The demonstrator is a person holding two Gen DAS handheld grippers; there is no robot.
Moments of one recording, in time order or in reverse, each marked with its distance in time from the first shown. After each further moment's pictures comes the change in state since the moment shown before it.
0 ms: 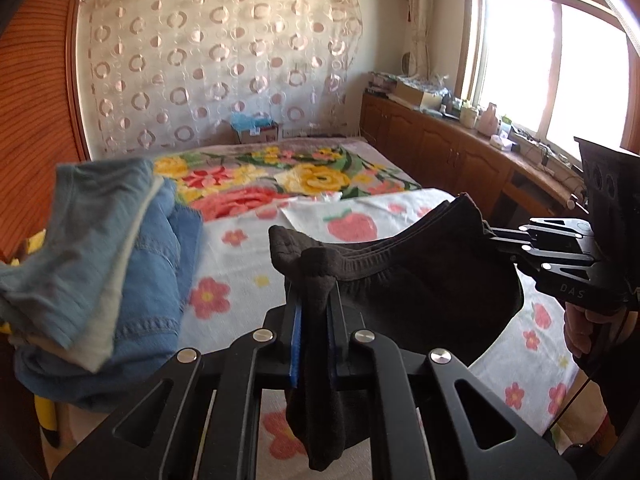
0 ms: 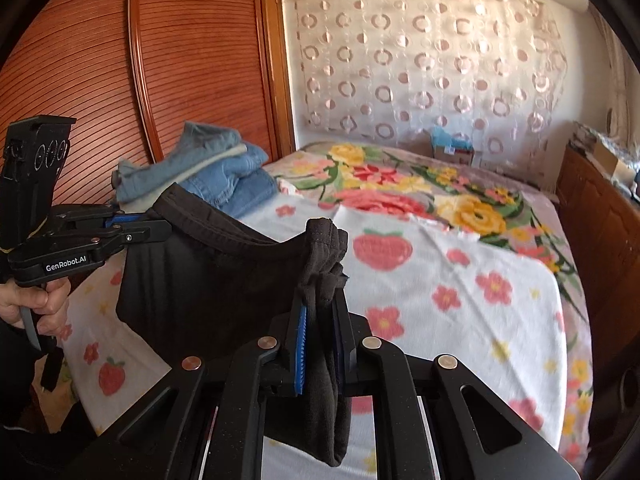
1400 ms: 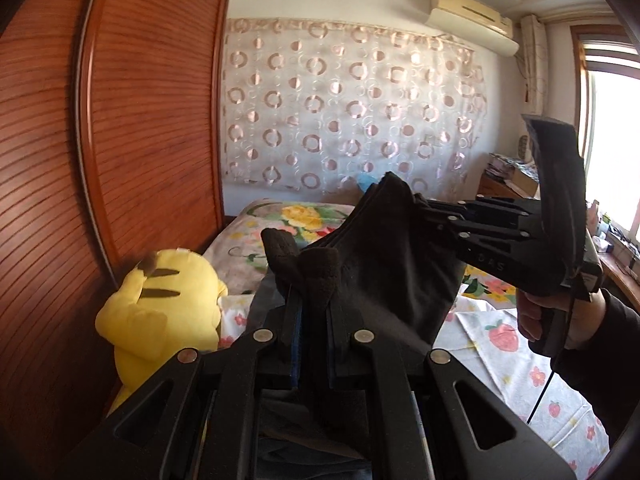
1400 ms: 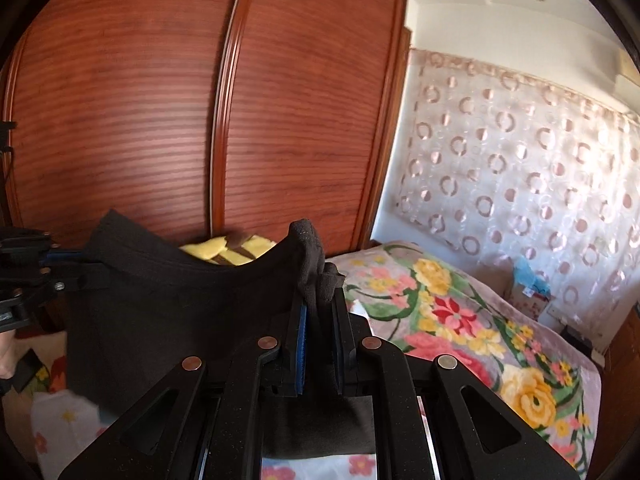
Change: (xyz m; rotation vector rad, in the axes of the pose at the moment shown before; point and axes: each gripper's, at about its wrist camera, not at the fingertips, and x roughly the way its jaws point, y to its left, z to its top) left arm -0.060 0.174 0.028 -0.237 -0.190 0.349; right arm 0.167 0.050 0.138 -0.364 -0.198 0.210
